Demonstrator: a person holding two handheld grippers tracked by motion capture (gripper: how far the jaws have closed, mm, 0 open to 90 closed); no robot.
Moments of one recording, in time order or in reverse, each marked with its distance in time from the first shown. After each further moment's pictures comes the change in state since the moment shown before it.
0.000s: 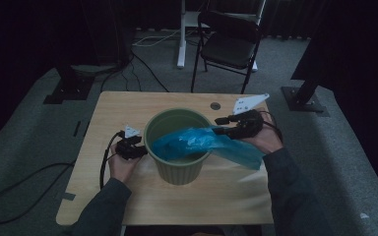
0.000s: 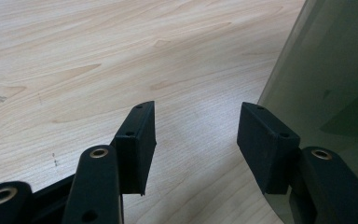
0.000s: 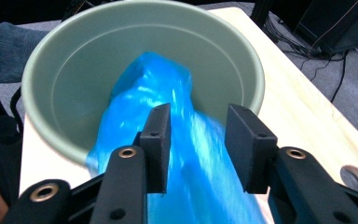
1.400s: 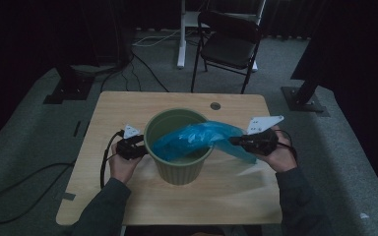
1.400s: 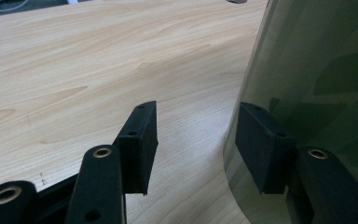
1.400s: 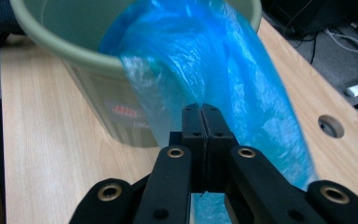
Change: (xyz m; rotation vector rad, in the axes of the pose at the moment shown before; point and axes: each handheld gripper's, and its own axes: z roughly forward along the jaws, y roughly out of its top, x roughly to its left) left arm -0.008 0.006 -0.012 -0.064 -0.044 0.013; right arm 0.024 -0.045 -0.019 0.055 -0.105 -0.014
